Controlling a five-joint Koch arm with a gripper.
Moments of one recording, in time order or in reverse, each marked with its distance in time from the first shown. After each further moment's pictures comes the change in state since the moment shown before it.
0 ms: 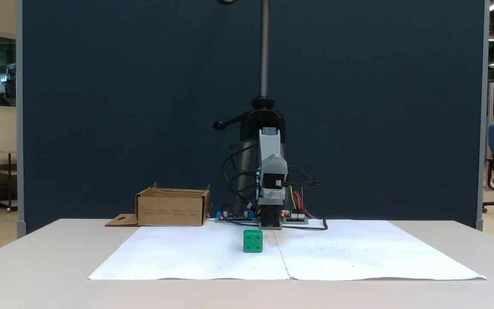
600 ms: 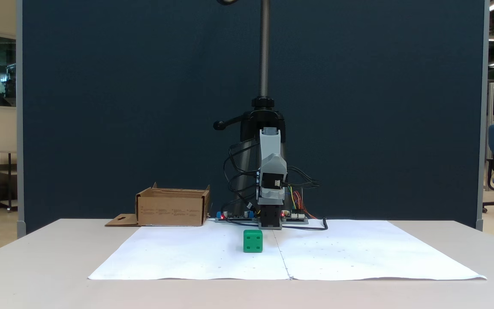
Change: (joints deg) arm 0.9 -0.1 0.0 0.0 -1.8
